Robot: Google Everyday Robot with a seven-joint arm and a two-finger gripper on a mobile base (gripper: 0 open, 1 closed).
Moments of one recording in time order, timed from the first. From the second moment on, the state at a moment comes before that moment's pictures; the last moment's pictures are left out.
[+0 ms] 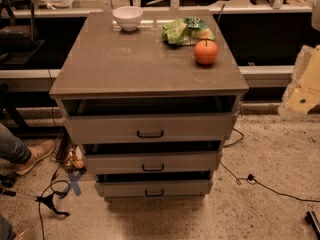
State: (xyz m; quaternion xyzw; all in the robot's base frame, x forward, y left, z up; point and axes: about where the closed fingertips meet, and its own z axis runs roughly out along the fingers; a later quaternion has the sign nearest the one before) arm 0.425 -0.193 1.043 -0.60 0.76 -0.10 0.24
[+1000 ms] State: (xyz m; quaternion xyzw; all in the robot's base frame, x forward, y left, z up) arm 0.428 -0.194 1.005 -0.60 0.76 -0.05 0.24
